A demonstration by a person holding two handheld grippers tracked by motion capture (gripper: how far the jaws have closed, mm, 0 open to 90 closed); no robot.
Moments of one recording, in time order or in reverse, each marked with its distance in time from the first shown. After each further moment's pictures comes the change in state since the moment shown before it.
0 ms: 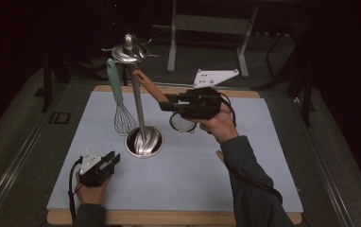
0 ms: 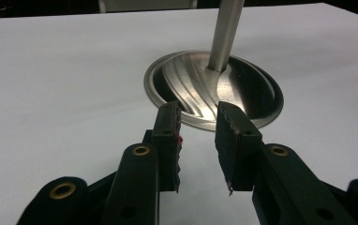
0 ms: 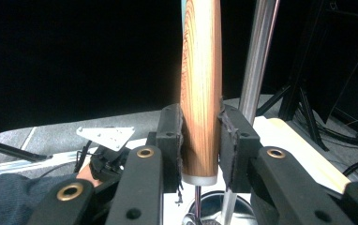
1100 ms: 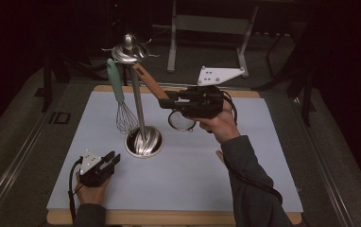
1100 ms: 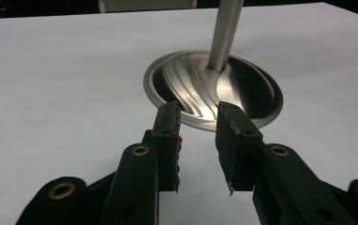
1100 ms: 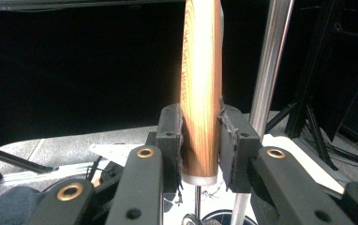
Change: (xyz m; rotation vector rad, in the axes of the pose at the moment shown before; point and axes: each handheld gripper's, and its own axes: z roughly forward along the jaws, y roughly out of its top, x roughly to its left) left arm 0.000 0.000 0.000 0.001 -0.001 0.004; right arm 0.006 0.010 -0.007 -0.066 0.031 -0.009
